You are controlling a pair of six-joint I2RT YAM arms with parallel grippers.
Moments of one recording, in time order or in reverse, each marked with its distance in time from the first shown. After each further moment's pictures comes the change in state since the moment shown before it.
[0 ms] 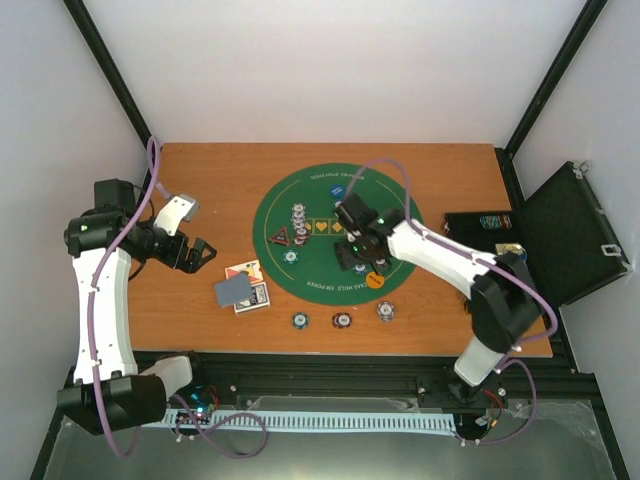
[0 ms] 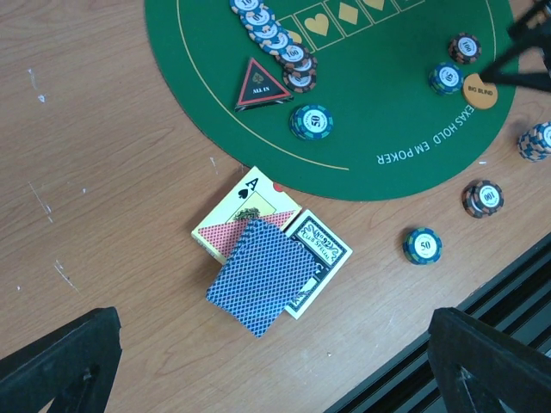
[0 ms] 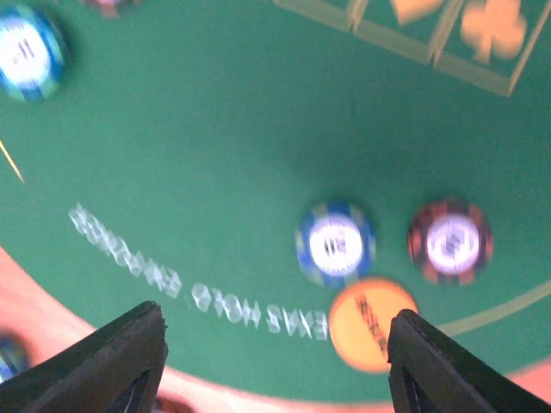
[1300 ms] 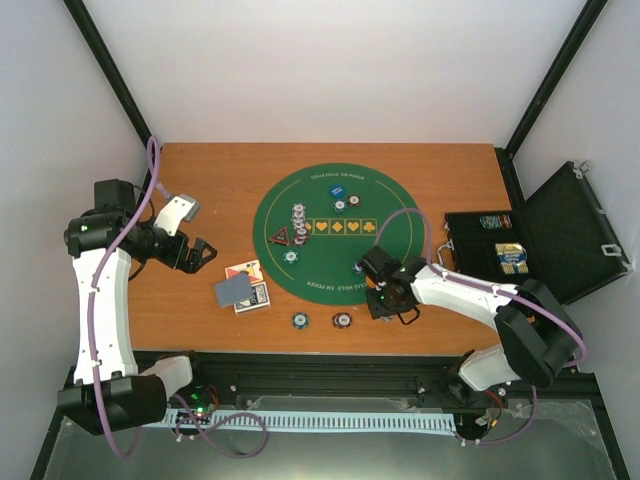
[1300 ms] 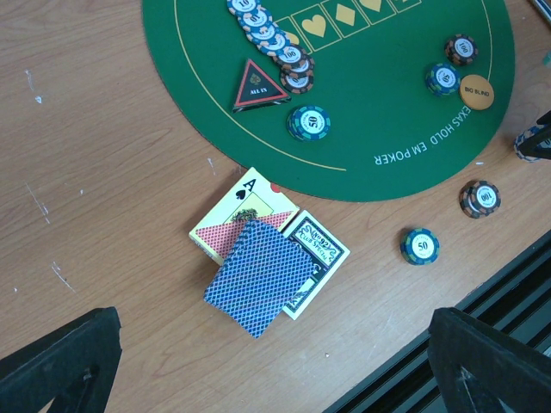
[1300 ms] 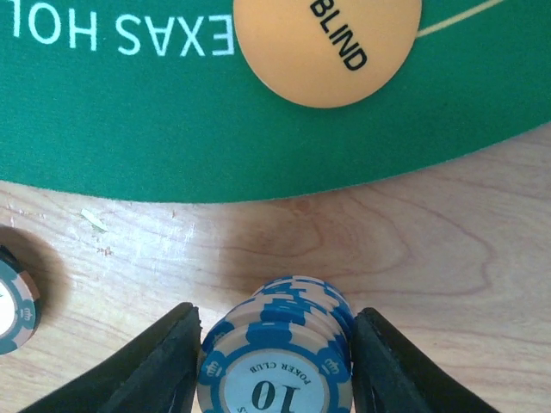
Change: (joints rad) left arm 0.000 -0.004 -0.001 -0.002 0.009 0.000; right arm 0.036 -0.286 -0.571 0.084 -0.019 0.161
